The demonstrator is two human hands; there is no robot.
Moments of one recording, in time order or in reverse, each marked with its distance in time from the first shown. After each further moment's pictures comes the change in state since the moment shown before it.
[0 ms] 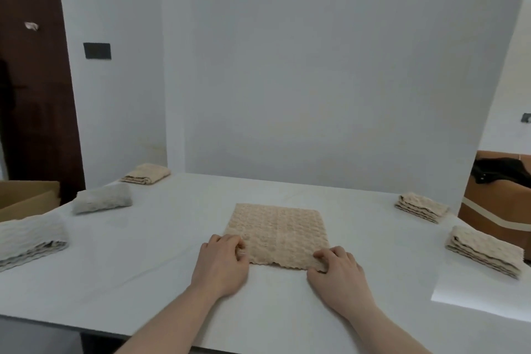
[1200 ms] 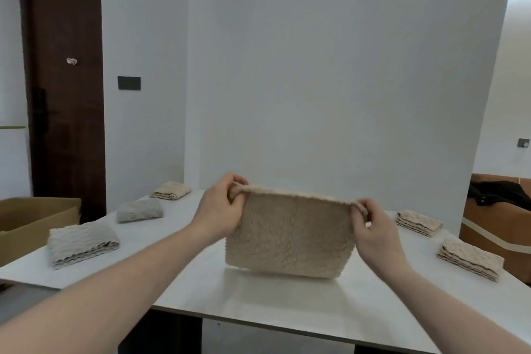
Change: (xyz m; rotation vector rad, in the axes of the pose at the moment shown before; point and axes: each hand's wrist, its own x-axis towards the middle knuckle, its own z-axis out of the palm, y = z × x) left_hand -0.045 0.037 -0.189 -0.480 0.339 0.188; right_hand -0.062 -0.062 -0.139 0.531 0.521 -0.240
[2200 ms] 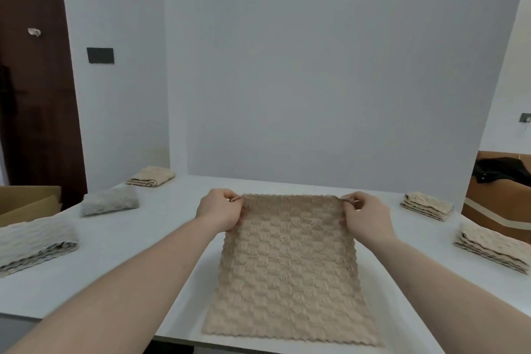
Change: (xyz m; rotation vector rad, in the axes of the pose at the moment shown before) left_hand 0.052 -0.083 0.093 0.000 -0.167 -0.556; right_hand 0.062 0.088 0.072 -0.120 -0.111 0.345
